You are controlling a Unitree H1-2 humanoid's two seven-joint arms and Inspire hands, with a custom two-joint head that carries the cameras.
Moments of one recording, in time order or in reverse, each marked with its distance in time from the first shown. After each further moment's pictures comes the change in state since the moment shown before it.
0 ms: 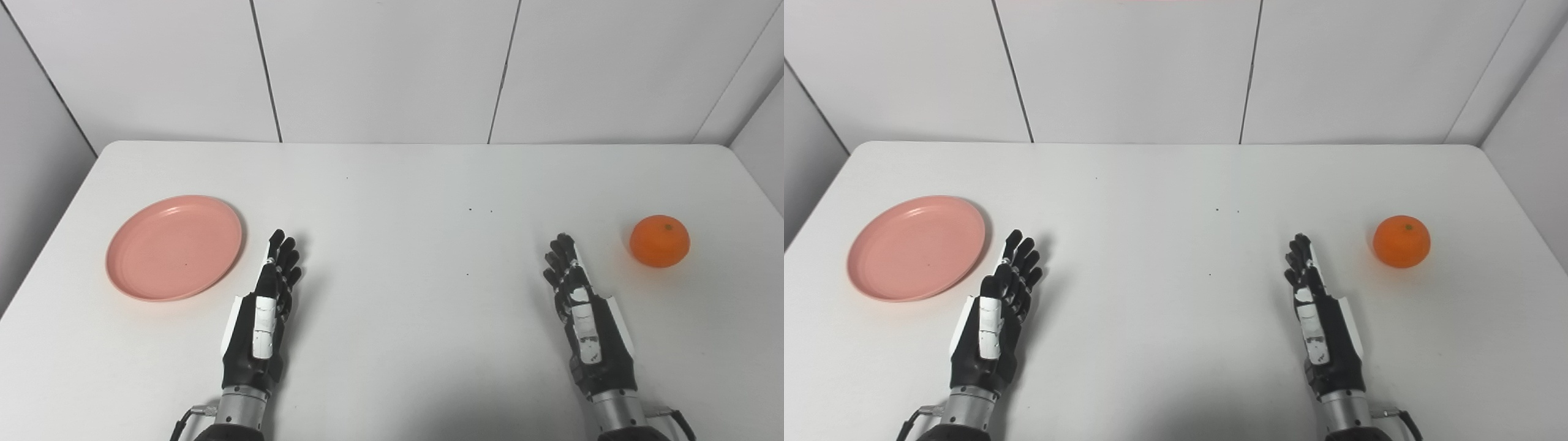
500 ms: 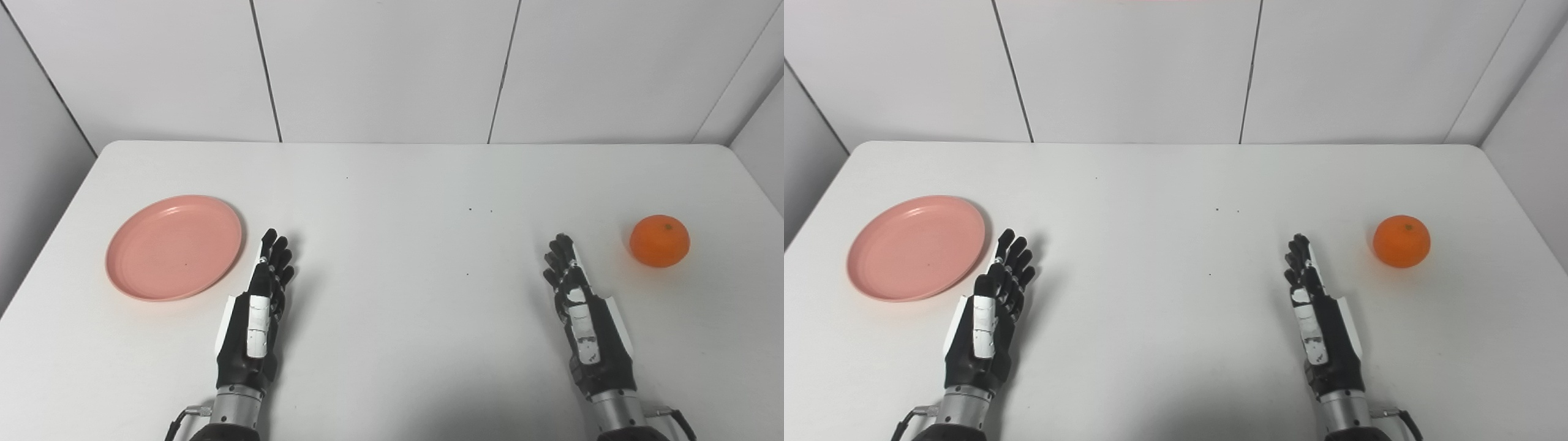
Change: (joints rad) left arm 0.000 0.000 0.014 0.000 0.005 0.000 0.008; right arm 0.001 0.001 0.000 -0.001 -0.021 0.000 -0.001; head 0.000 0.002
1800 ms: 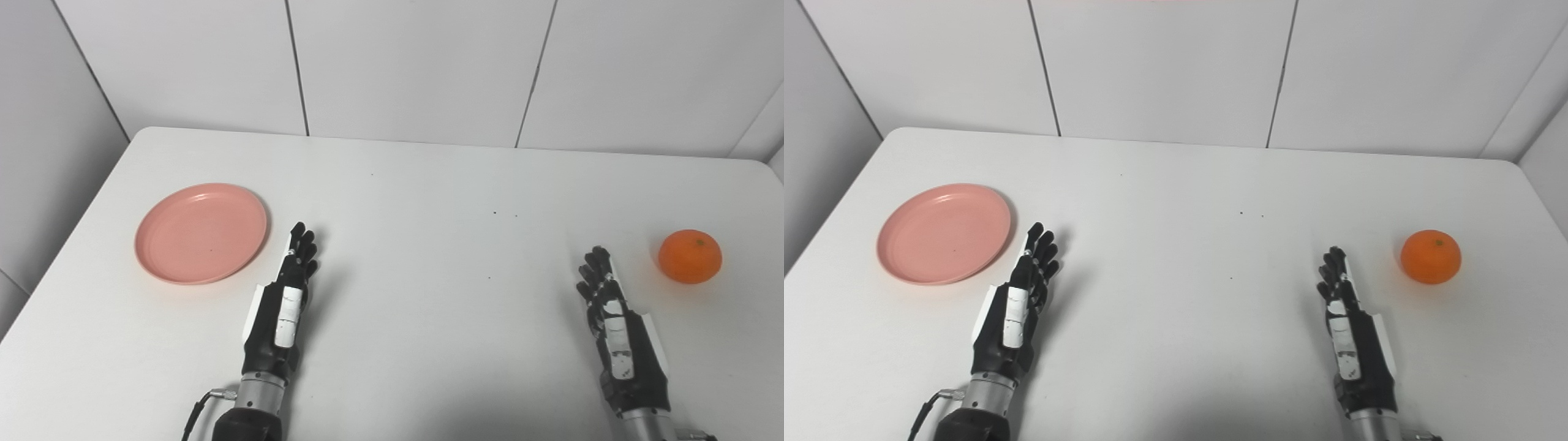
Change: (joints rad) left arm 0.001 -0.013 -0.048 0.033 0.078 -0.024 0.045; right arm 0.012 -0.034 -0.036 0.011 0.031 0.014 0.014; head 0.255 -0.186
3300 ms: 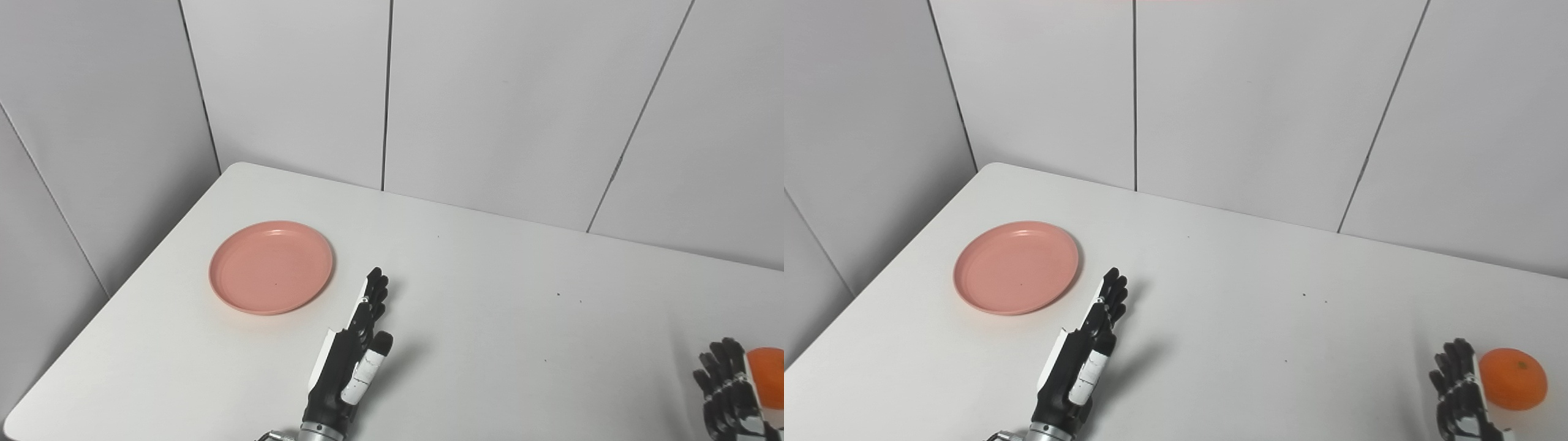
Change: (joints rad) left arm 0.000 -0.012 -0.068 0.053 0.054 -0.175 0.106; right arm -0.053 -0.082 -0.071 0.106 0.100 -0.161 0.055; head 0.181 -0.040
